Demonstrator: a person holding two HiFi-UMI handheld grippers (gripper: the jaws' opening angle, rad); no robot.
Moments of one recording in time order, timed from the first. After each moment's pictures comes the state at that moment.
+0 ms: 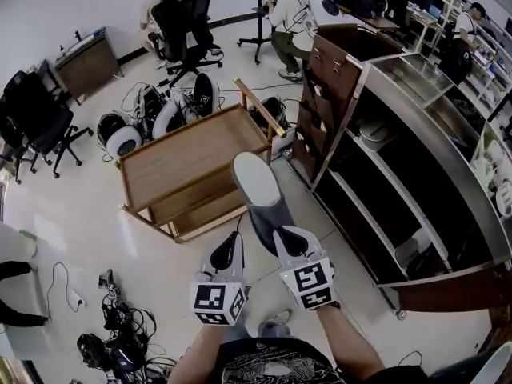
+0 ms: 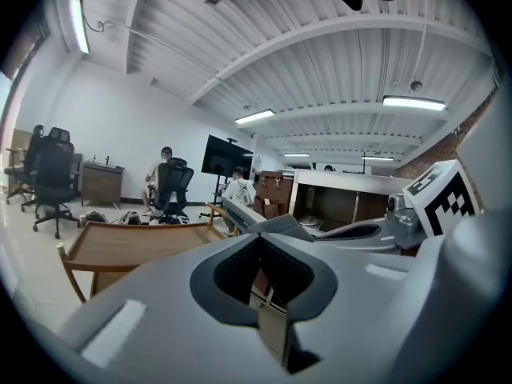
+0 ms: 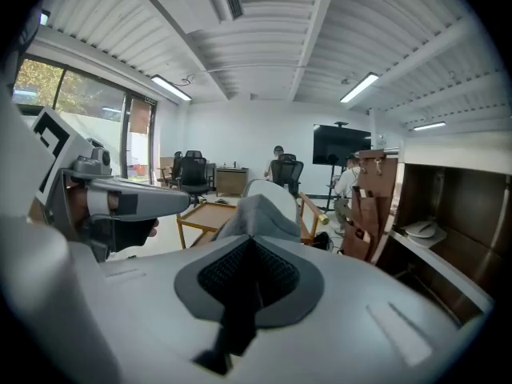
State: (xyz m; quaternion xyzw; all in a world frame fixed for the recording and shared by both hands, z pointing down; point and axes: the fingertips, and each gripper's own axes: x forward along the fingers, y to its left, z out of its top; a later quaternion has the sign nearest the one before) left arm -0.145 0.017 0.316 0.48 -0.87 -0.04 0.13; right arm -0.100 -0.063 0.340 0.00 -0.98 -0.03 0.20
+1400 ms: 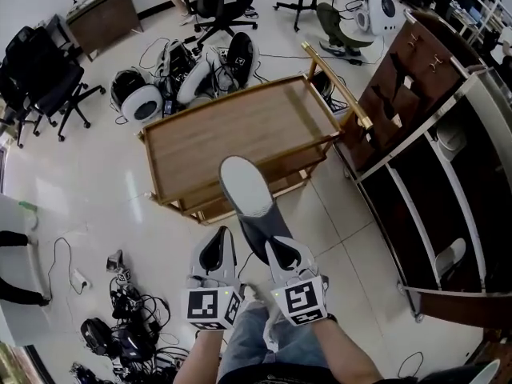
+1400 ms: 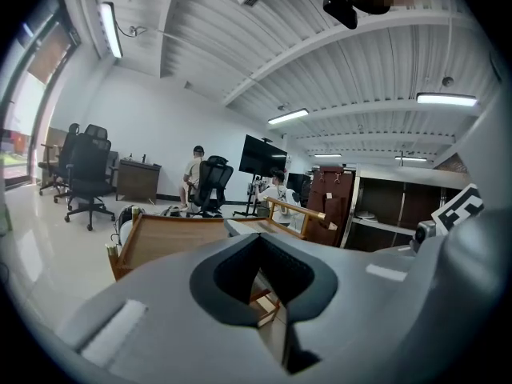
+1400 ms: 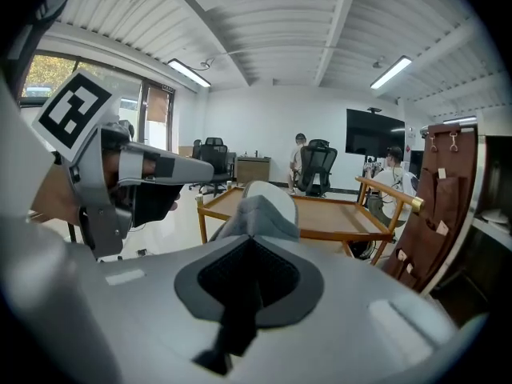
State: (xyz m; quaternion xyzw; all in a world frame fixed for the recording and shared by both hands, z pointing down) left arm -0.334 0.156 0.407 0.39 -0.91 -0.06 0.14; right arm -0.266 0.089 0.462 -0.06 -0.97 -0.05 0.22
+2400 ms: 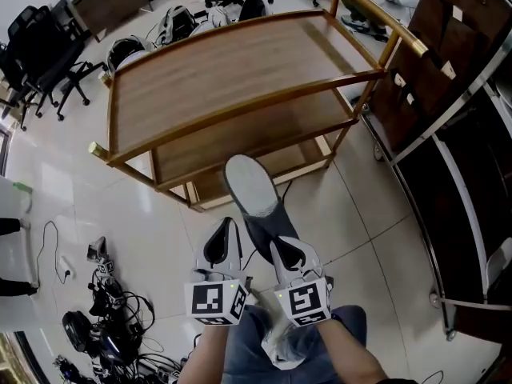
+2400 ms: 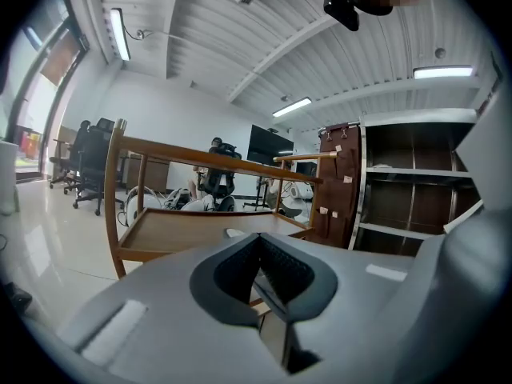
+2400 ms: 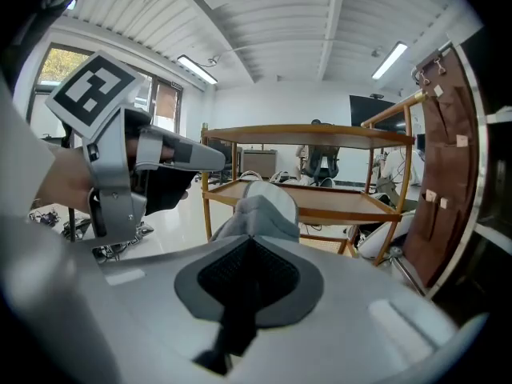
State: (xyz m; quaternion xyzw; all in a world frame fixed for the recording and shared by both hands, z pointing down) left arm -0.325 0.141 0.674 0.35 -0.93 -0.04 0.12; right arm -0.248 0.081 0.748 -0.09 -0.97 -0.05 0.21
